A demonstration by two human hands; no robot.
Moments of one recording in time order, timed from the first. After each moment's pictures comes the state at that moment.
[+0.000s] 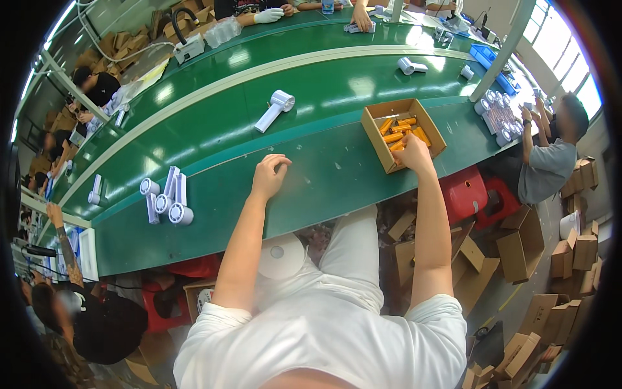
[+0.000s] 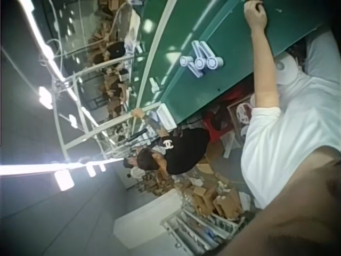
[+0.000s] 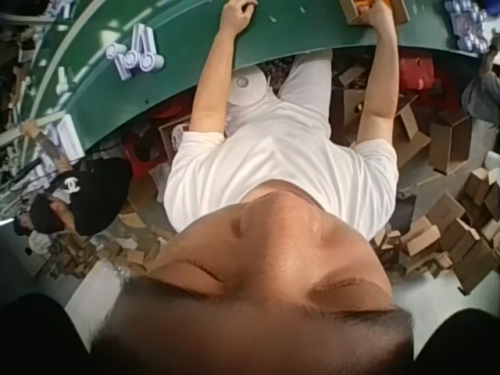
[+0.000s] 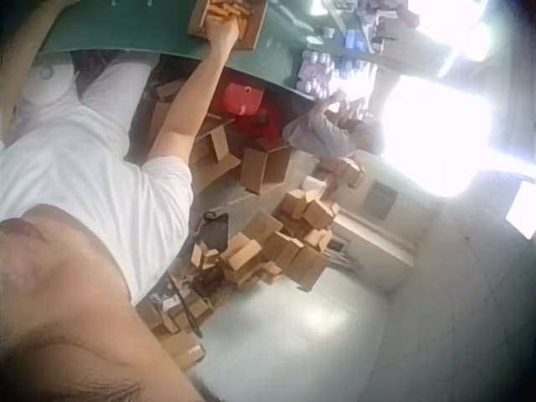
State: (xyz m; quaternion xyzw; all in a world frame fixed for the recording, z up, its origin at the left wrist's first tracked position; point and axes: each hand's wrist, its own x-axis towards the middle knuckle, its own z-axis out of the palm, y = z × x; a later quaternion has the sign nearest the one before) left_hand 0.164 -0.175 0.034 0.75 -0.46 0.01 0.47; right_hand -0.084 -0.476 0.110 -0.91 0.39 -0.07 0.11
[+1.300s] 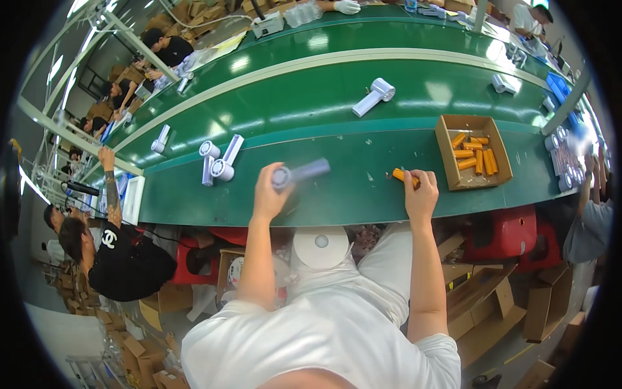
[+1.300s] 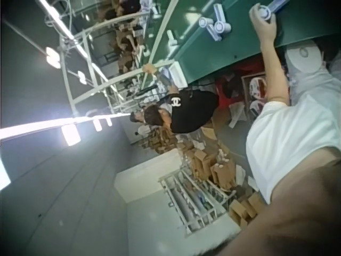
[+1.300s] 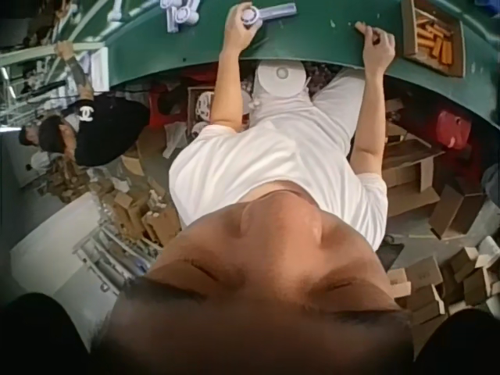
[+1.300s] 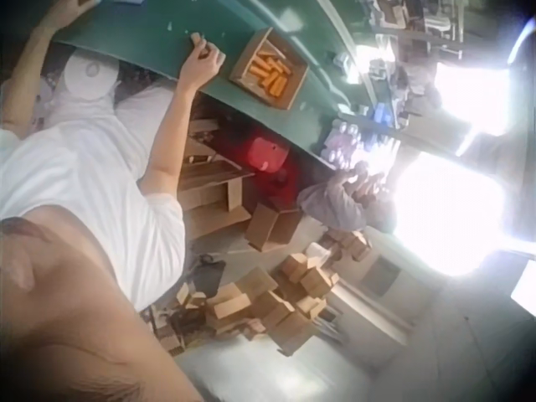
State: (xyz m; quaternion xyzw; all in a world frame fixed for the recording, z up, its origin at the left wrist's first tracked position) left_hand 0.140 -0.022 0.076 0.85 -0.30 0.10 0.42; right_hand -0.040 -0.328 0.048 -0.81 0.27 -0.42 0.32
